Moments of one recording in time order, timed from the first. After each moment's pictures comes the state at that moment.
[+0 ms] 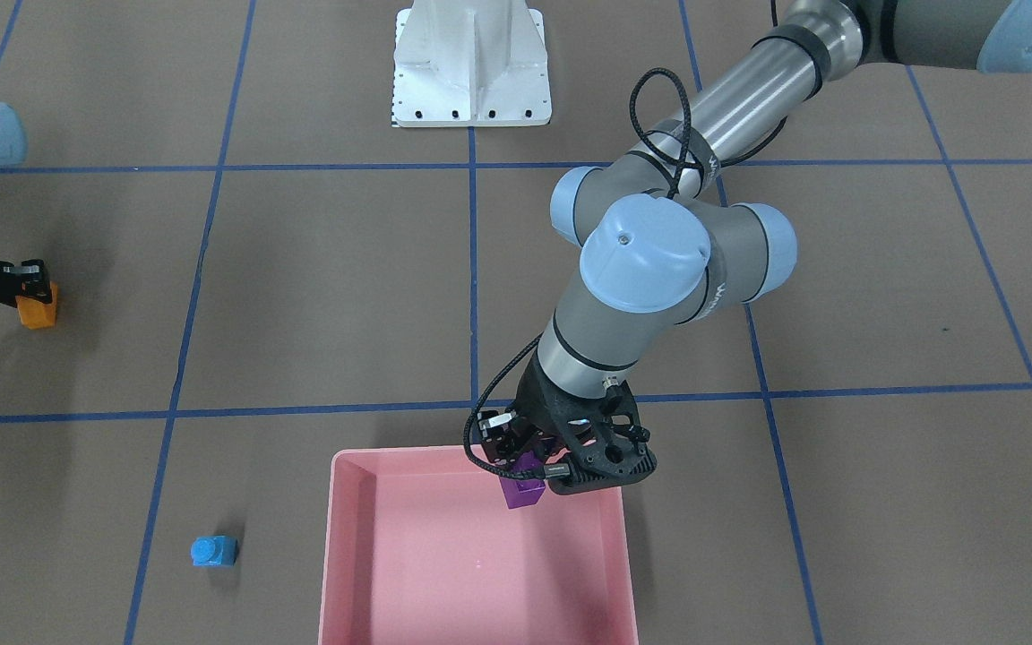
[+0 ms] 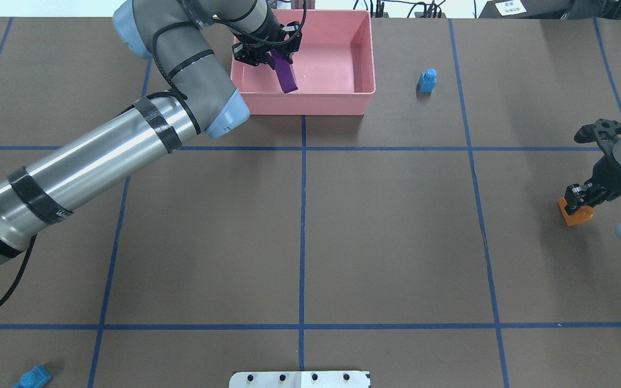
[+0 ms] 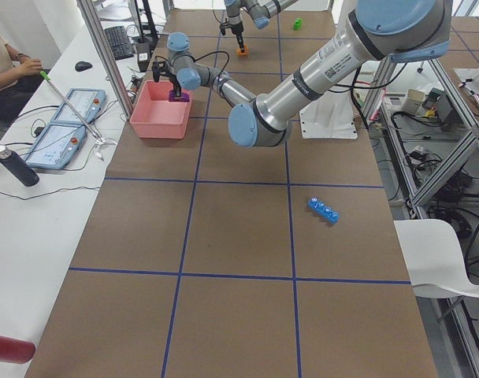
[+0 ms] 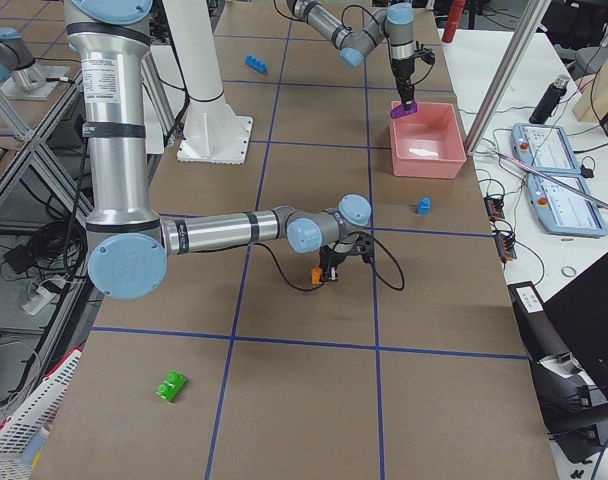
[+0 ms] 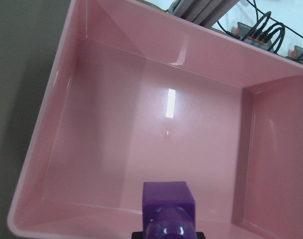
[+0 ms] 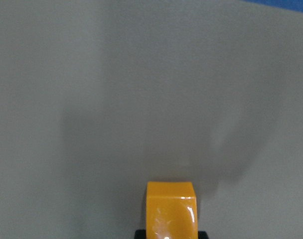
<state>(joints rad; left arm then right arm) -0.84 -2.64 -0.99 -2.11 -2.01 -1.32 1.02 -1.54 1.63 -1.40 2.30 0.40</state>
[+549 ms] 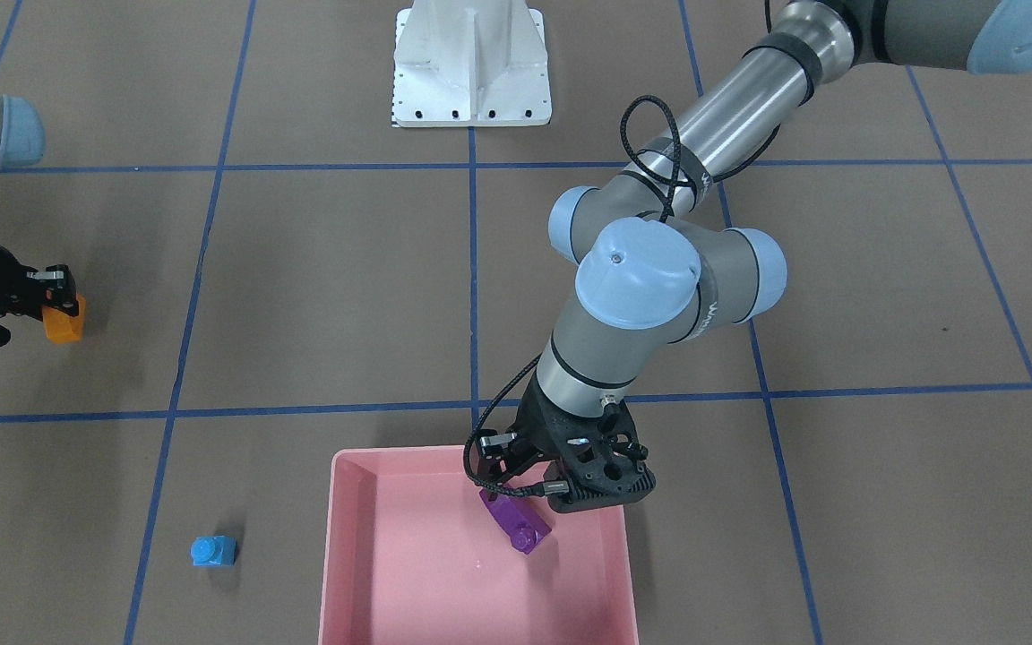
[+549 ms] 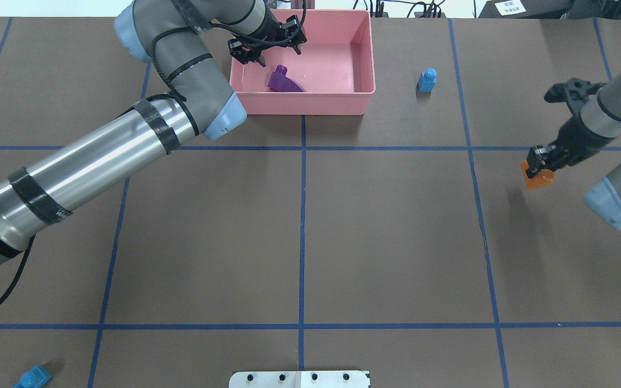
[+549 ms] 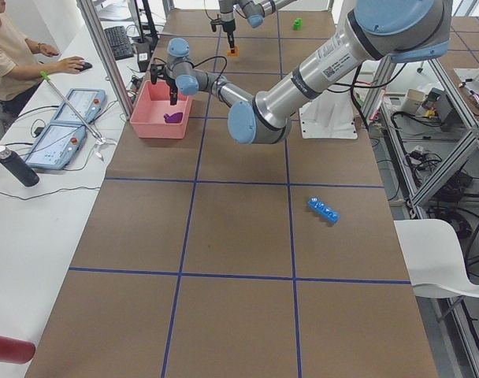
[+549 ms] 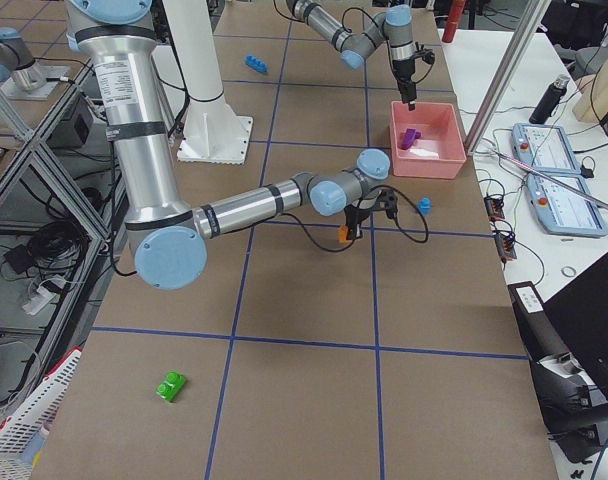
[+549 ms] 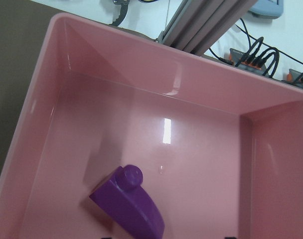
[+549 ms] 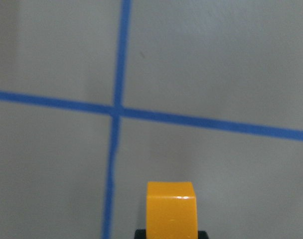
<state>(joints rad) -0.85 -2.55 -1.09 -2.17 -2.06 -1.32 1.02 -1.28 1.64 -1.41 2.31 0.65</state>
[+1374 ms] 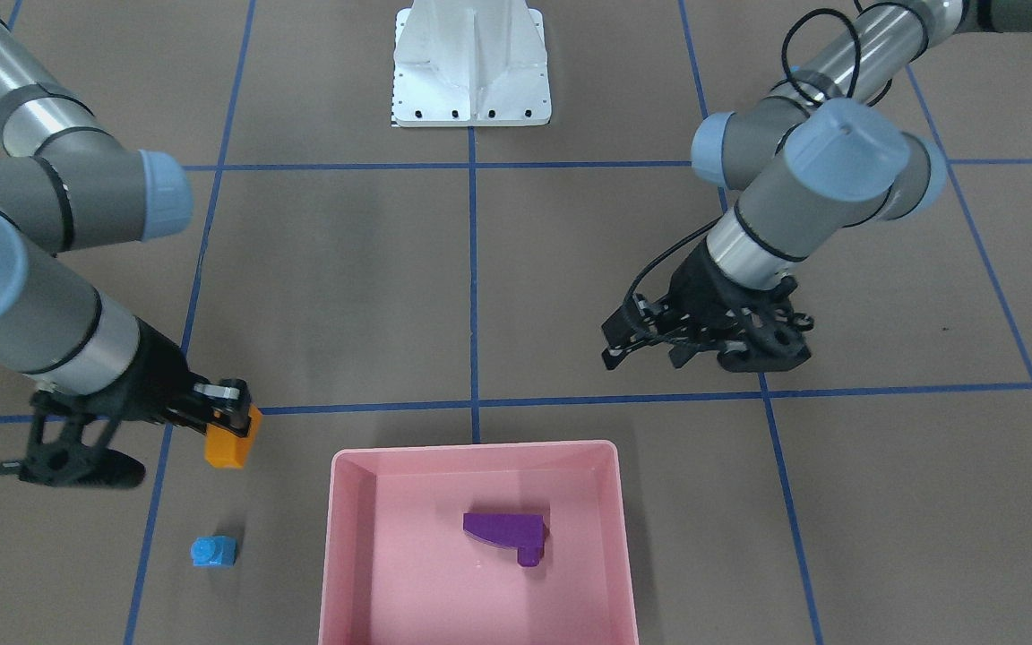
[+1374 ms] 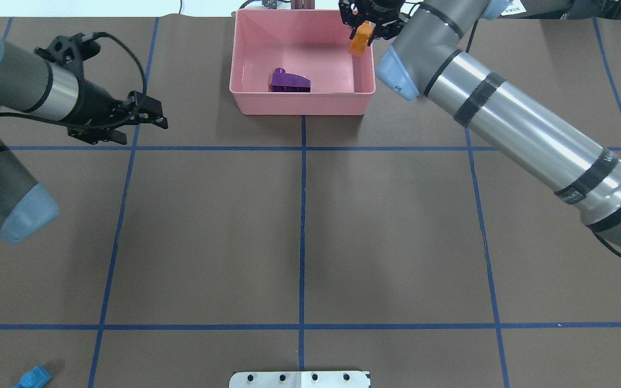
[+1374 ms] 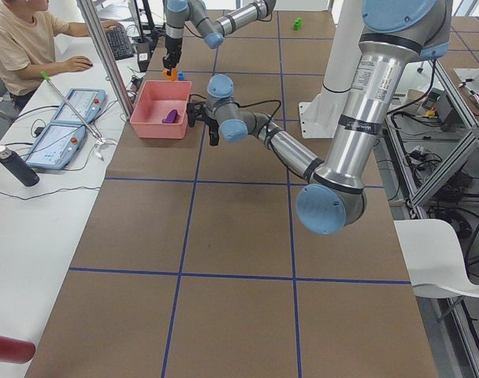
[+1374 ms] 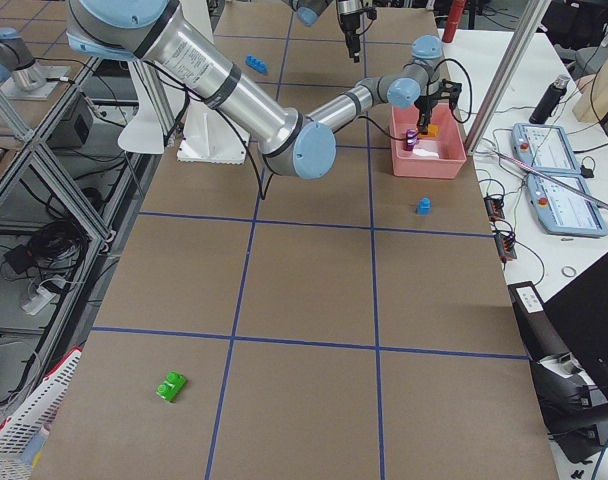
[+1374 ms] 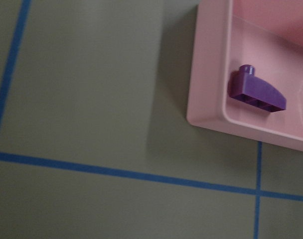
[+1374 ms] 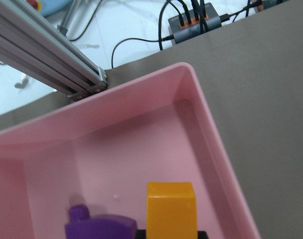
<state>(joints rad) -0.88 -1.81 -1.88 -2.03 -2.11 -1.30 0.89 -0.51 0.98 -1.14 1.96 1.41</state>
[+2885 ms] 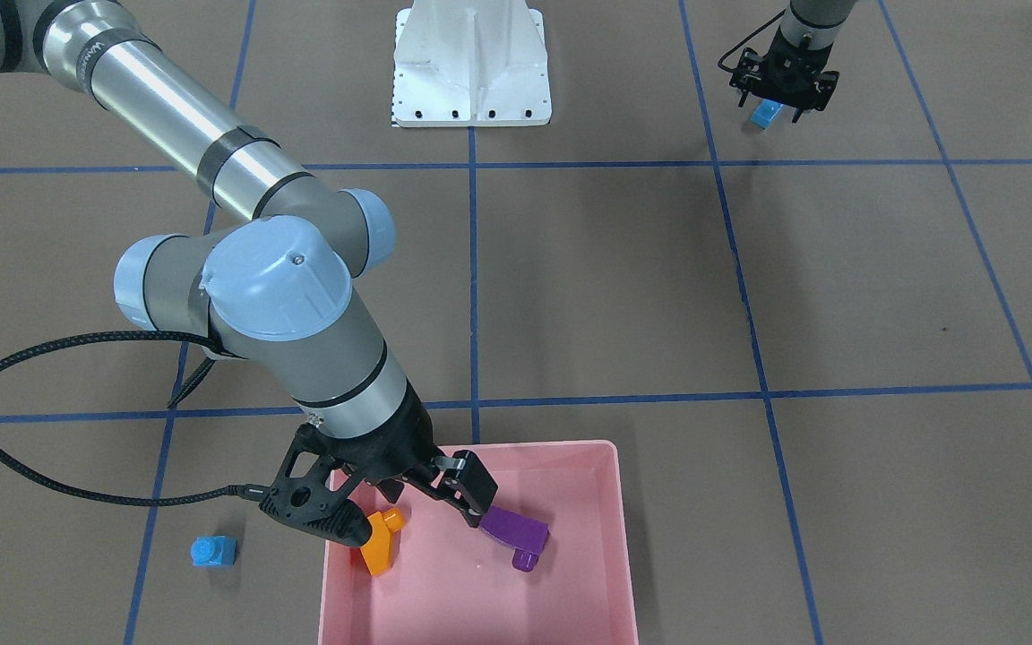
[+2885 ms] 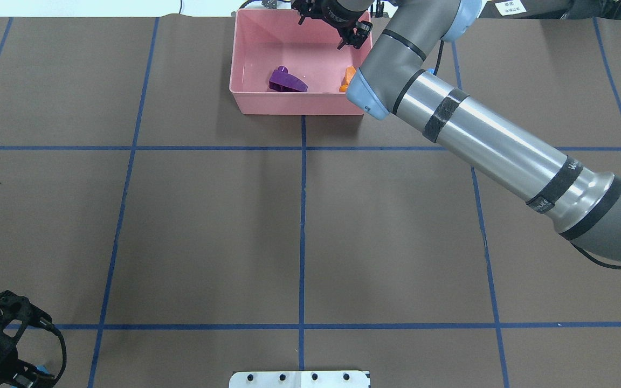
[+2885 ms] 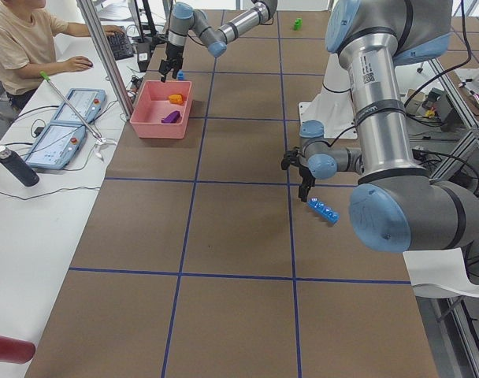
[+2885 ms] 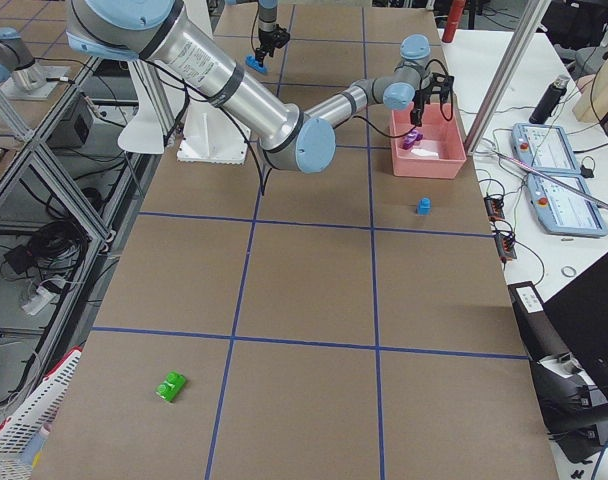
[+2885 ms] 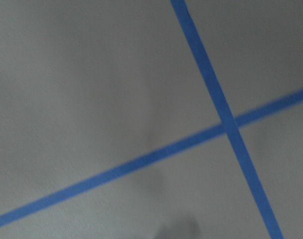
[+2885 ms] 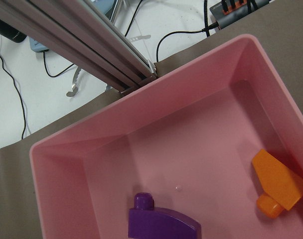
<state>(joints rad) -0.14 -1.11 -2.21 -2.01 -1.78 -0.96 0.89 -0.52 1.01 -1.01 2.00 1.51</state>
